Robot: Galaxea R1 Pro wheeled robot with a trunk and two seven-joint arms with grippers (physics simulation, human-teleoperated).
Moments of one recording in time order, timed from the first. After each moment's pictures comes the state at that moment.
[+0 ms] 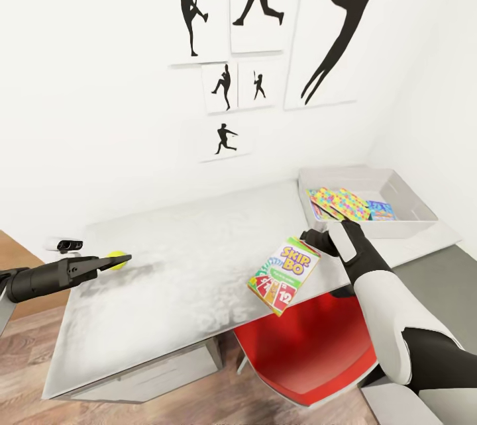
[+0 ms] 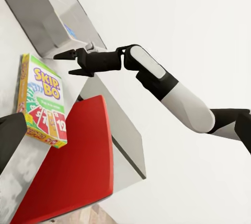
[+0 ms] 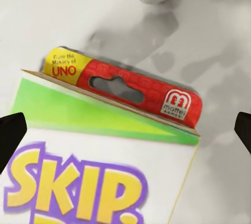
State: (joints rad) left arm -0.53 0.48 0.21 -1.25 0.44 0.93 -1.57; right arm -1.04 -0.02 -0.12 -0.64 -0.49 0.76 -0.34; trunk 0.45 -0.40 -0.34
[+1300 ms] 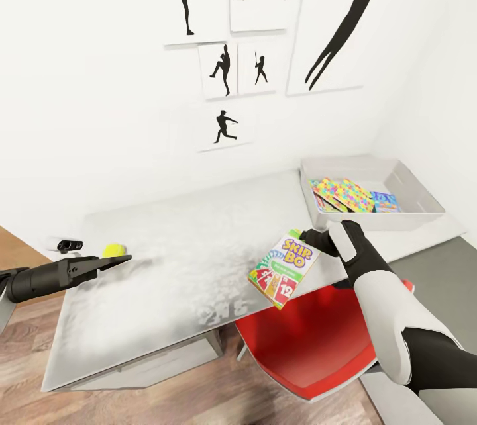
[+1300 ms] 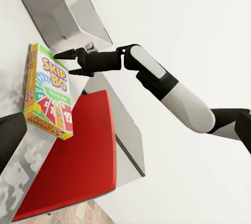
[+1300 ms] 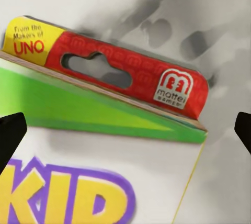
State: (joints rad) left arm -0.53 0.48 0.21 -1.25 0.44 0.93 -1.57; right arm -1.04 -0.02 -0.12 -0.64 -0.49 0.76 -0.34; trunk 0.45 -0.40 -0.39
